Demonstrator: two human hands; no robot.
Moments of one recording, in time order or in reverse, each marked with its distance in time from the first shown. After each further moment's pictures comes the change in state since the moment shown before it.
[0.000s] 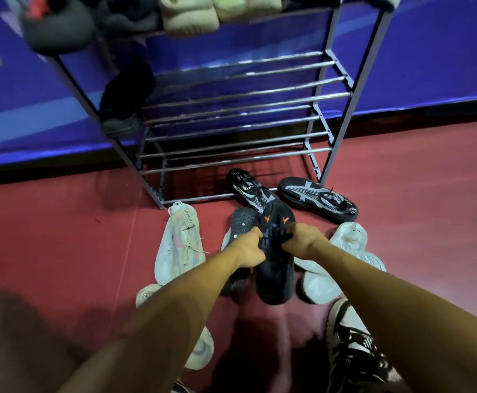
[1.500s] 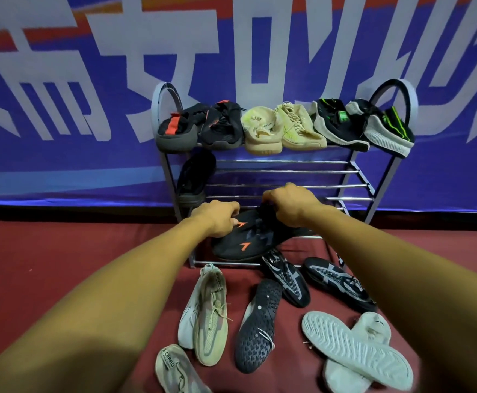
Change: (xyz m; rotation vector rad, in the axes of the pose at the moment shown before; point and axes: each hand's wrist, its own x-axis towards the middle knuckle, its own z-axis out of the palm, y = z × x) left_hand -0.107 -0.009 -0.250 0.415 0.474 0.055; right_hand -0.041 -0.201 -0.168 -0.610 0.417 -0.547
